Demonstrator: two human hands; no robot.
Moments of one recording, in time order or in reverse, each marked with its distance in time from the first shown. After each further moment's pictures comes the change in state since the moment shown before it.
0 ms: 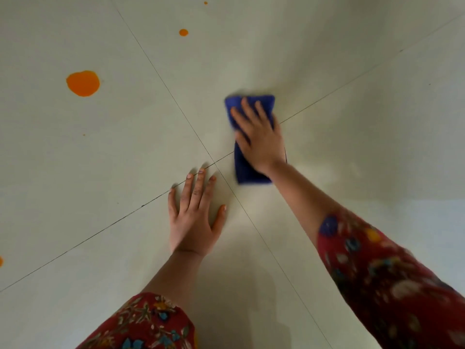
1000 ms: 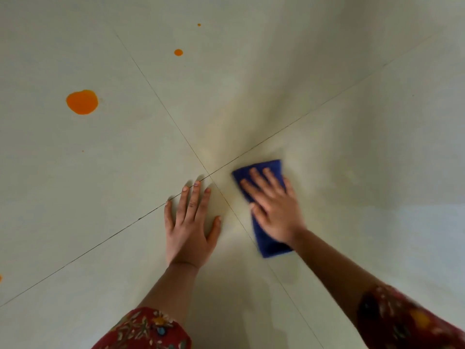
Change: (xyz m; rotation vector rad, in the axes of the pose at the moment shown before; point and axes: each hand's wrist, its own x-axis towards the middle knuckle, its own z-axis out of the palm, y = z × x) left_hand 0.002 -0.001 -0.002 0.018 -0.011 0.002; right_hand -0.127 0.027 0.013 -0.030 -0.010 -0.136
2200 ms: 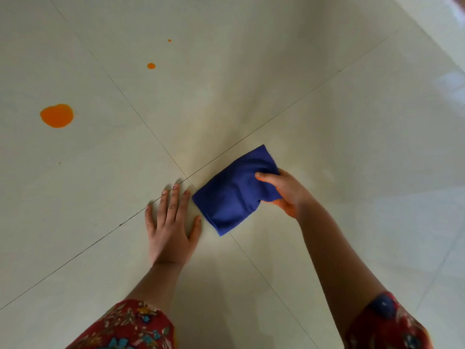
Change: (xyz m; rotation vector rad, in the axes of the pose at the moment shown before) left_hand -0.002 0.003 -0.002 -0.014 0.019 0.004; right_hand 0.017 0.019 -0.101 1.413 -0.197 0.890
